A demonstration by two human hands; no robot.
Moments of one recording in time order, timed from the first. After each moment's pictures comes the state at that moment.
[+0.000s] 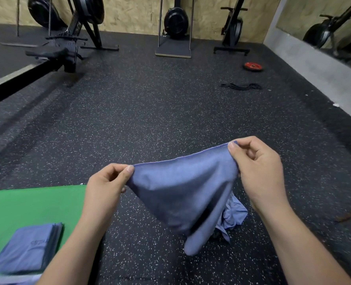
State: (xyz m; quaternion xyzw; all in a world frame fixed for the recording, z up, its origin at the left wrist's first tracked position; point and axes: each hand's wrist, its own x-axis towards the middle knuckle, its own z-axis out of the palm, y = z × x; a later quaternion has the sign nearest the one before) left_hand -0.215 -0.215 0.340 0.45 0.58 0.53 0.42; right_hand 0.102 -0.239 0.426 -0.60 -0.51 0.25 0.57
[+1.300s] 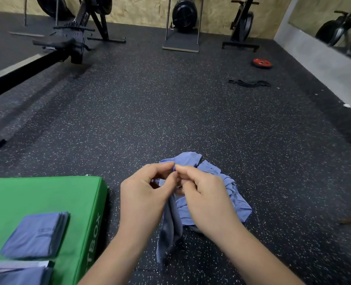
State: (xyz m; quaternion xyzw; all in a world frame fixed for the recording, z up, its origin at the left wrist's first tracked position) left_hand -0.148 -0.271 0.387 0.53 0.58 0.51 0.36; right_hand -0.004 -0.272 0.389 -0.58 -0.63 0.36 0.38
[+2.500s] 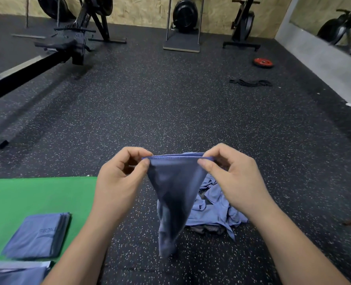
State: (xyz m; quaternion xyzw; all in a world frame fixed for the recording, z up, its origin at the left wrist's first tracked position) left_hand -0.197 -0.246 0.390 0.55 0.52 0.55 0.37; right_hand 0.055 -0.250 0.423 -0.57 -0.65 0.29 0.41
